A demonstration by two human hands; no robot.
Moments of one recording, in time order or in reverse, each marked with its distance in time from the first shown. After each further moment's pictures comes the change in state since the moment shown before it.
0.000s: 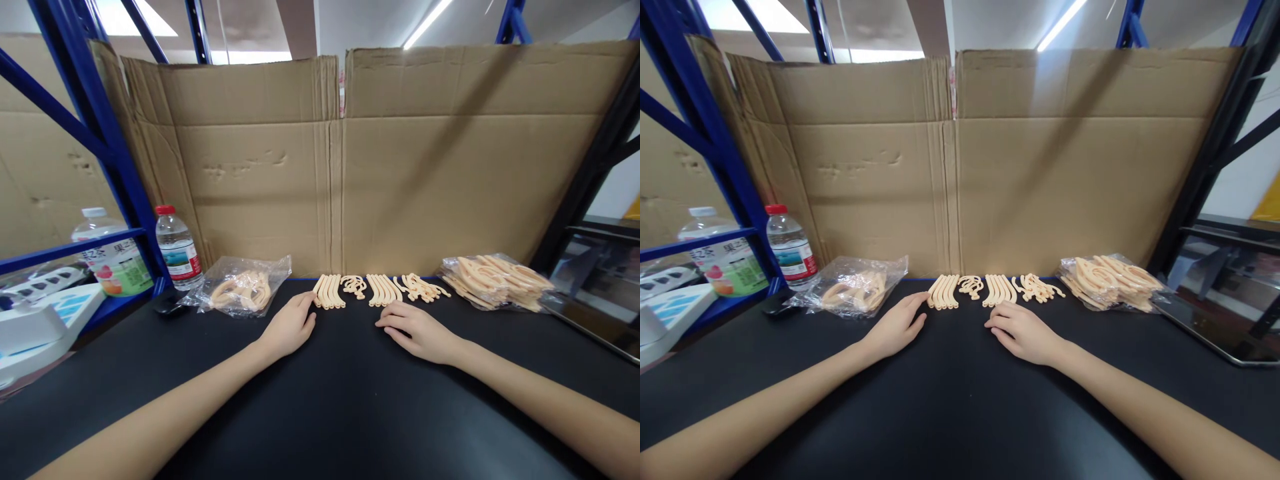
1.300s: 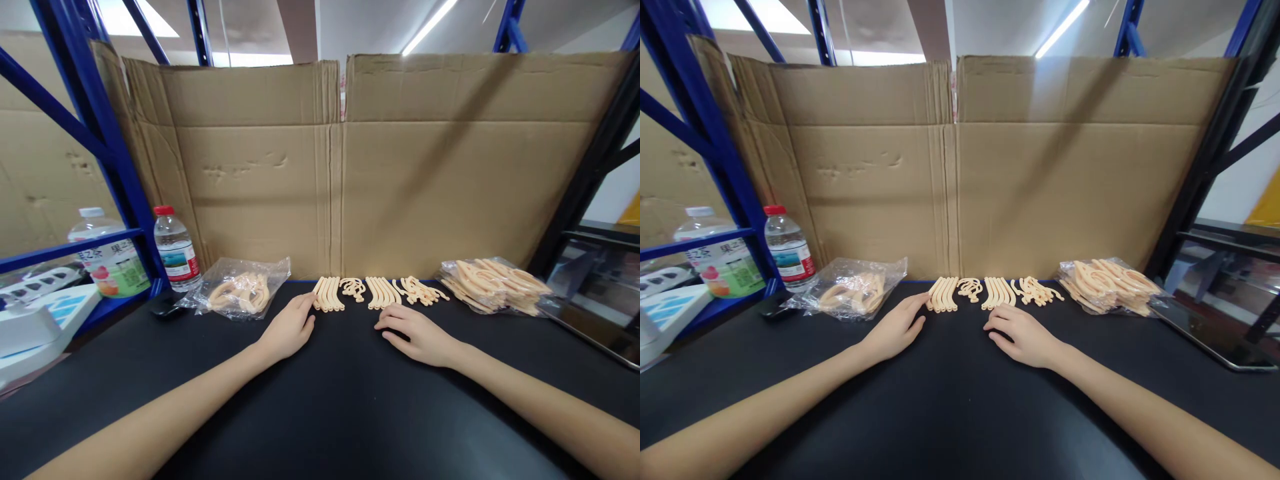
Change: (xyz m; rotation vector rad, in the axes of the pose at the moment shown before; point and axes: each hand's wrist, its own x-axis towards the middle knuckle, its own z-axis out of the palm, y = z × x) left_hand 0.001 -0.006 0.005 -0.041 0.019 0.041; right_hand 0.001 0.001 -0.001 0.015 -0.036 0.016
